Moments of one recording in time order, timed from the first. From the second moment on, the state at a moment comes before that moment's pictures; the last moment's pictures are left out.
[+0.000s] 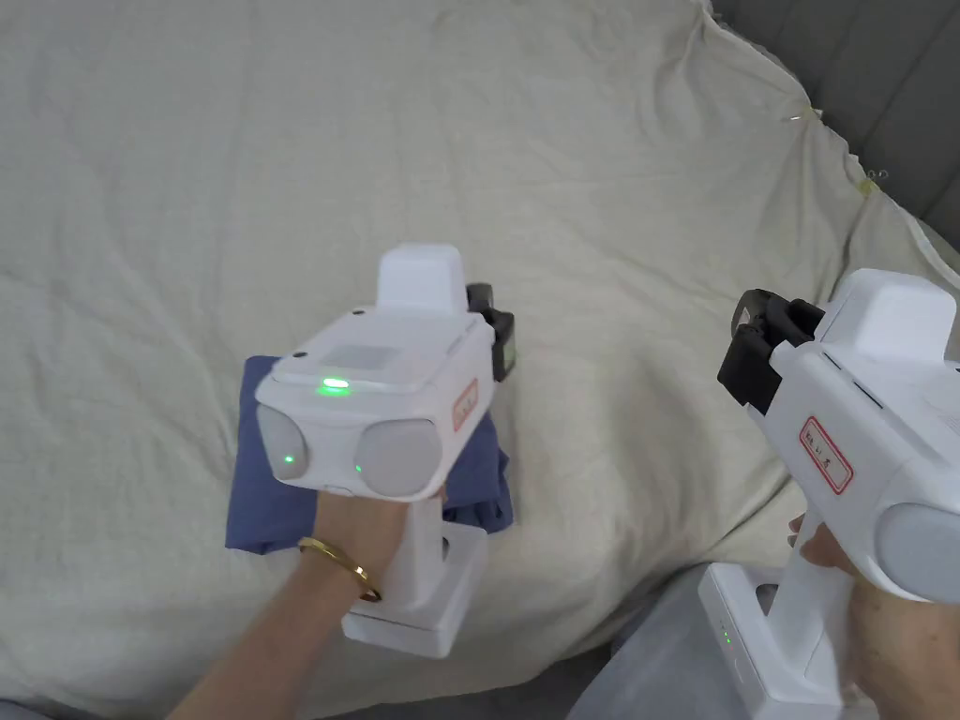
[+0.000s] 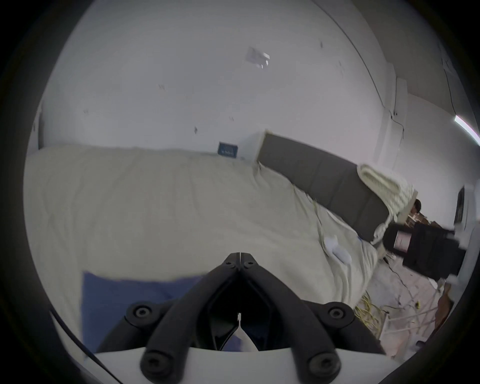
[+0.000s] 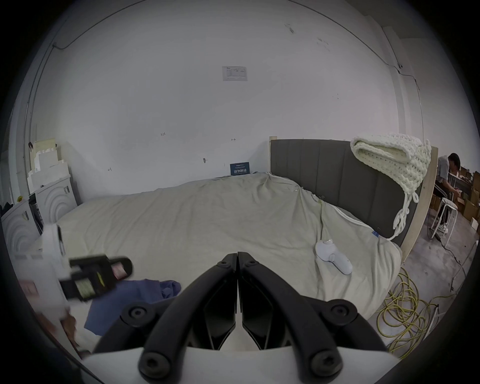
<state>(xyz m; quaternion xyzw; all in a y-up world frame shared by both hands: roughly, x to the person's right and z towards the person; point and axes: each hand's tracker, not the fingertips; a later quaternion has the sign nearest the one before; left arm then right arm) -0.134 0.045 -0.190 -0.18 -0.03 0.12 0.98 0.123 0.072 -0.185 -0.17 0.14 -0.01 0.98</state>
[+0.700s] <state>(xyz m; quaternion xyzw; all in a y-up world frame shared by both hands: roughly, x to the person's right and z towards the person) -0.253 0.052 -0.100 -0.13 0.18 0.01 0.97 0.001 0.051 -0.192 -0.14 0.26 0.00 0.96</state>
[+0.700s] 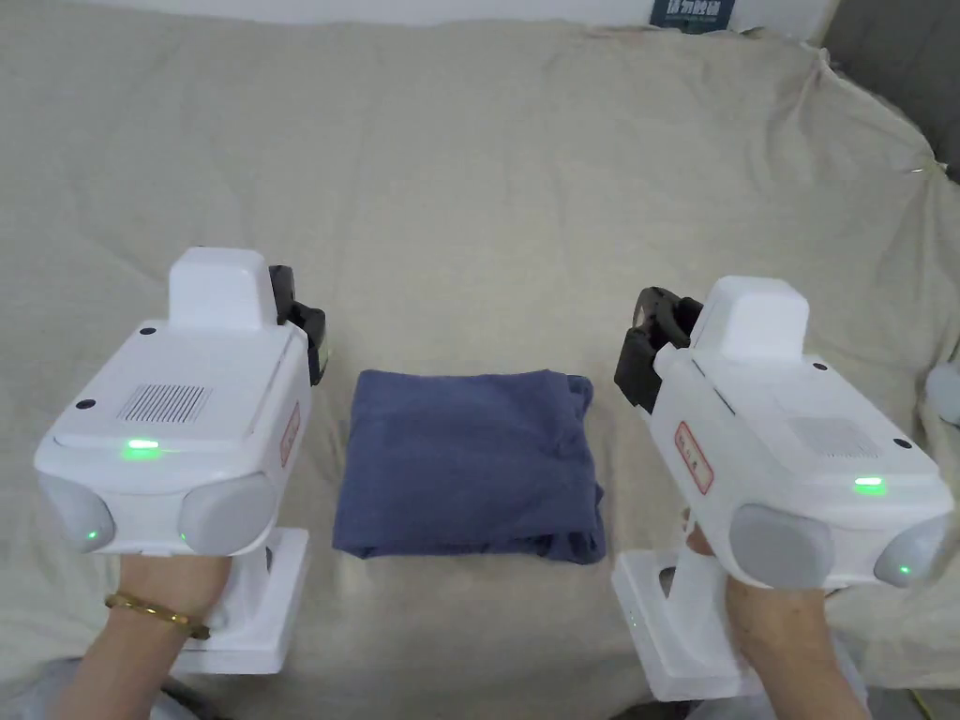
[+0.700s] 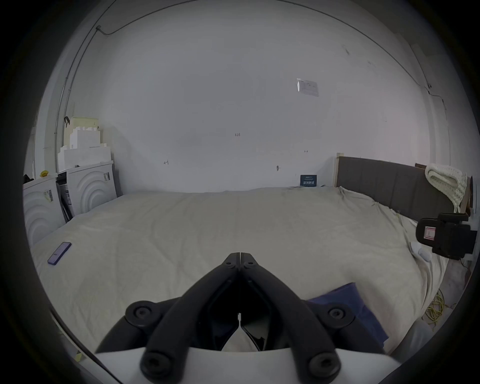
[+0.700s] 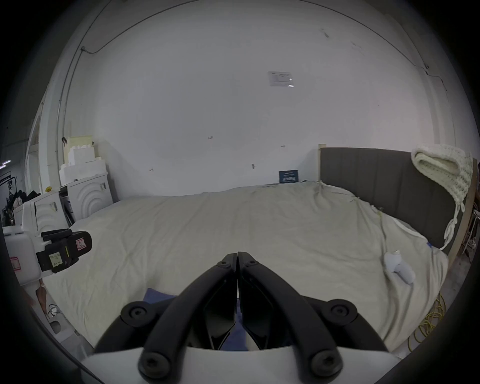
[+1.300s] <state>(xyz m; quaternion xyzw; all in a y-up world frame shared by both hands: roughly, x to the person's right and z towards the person) -0.279 0.018 -0.081 -0.18 0.20 0.04 0.96 -0.077 -0.080 -0.202 -0.26 0.27 0.03 0.93</state>
